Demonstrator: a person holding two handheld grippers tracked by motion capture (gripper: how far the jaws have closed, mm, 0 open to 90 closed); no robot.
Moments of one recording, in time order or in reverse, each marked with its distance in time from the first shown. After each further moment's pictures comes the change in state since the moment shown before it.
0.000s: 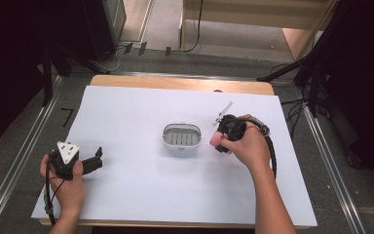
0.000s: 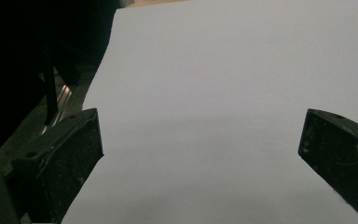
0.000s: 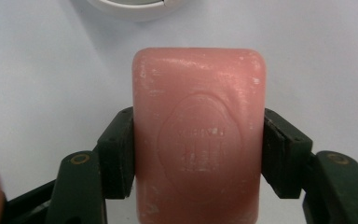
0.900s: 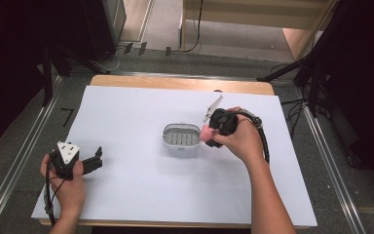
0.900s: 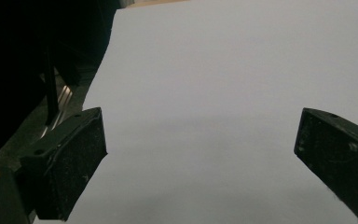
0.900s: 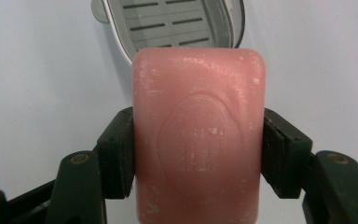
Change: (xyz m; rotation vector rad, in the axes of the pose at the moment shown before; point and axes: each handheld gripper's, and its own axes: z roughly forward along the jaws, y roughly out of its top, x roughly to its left) left arm 0.000 0.000 0.000 -0.003 0.000 0.003; right arm 0.007 0.032 -0.012 -0.077 0.042 -0.171
